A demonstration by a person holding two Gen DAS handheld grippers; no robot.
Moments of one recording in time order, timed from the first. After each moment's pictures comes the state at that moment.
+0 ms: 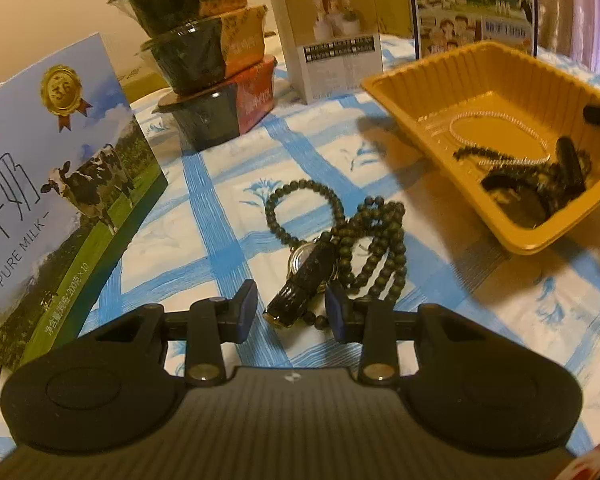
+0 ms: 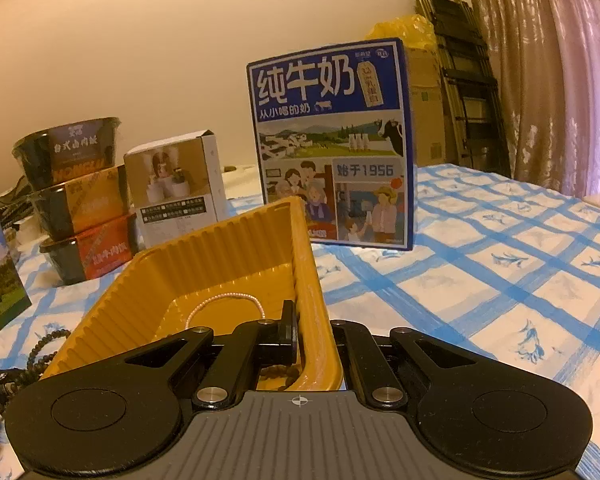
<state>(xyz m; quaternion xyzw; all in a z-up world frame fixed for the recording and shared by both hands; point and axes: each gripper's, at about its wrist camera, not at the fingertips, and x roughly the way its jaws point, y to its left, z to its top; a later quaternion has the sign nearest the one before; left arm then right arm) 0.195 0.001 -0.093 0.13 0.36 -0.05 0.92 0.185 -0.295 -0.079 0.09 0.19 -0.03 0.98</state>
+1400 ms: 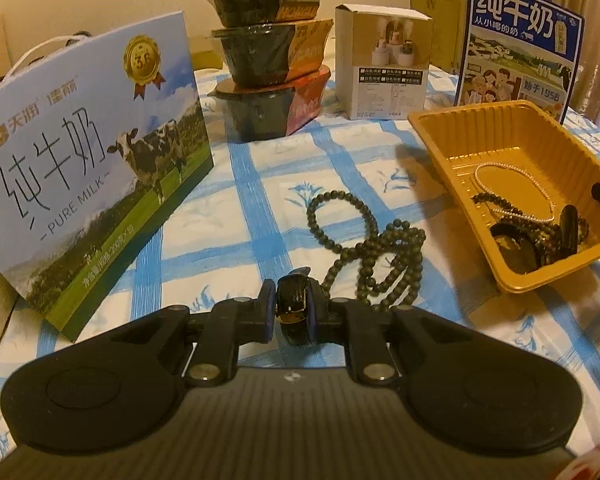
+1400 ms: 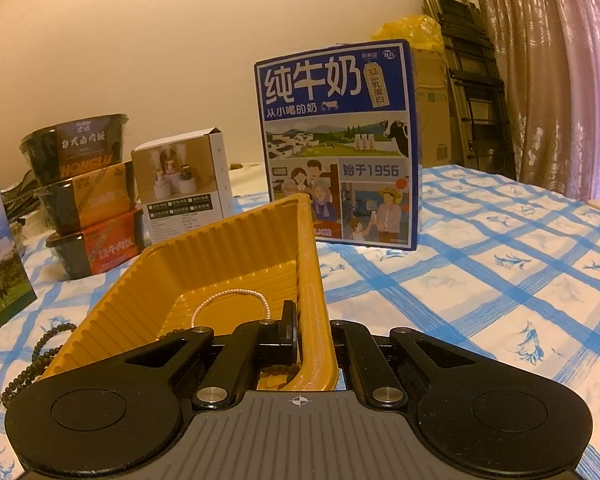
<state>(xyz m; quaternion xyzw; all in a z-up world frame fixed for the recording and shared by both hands) 0.174 0.036 -0.056 0.03 0.36 -0.01 0.93 0.179 -0.292 -0.078 0.08 0.19 -0.02 0.98</state>
